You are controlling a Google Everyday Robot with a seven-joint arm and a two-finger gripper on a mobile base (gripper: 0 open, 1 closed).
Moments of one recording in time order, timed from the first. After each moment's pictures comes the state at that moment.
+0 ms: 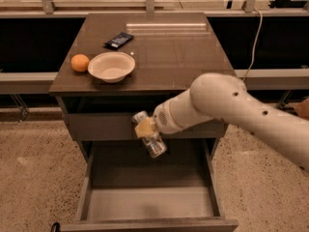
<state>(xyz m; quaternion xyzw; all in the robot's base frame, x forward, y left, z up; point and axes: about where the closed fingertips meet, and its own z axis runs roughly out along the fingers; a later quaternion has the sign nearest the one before) 0.521 0.018 0.749 -0.90 -0.25 -0.22 0.29</state>
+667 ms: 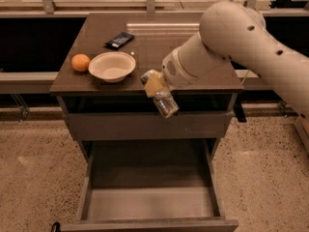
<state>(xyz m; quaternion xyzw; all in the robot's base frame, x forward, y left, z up) 0.578 -0.015 0.851 -0.91 -0.25 -0.23 0.23</state>
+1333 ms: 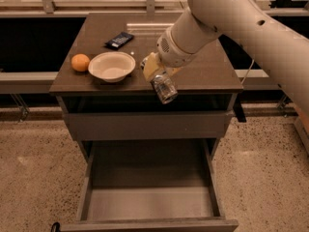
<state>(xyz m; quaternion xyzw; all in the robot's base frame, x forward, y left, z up) 0.612 -0.012 0.879 -0.93 -0.21 -0.20 0.21</state>
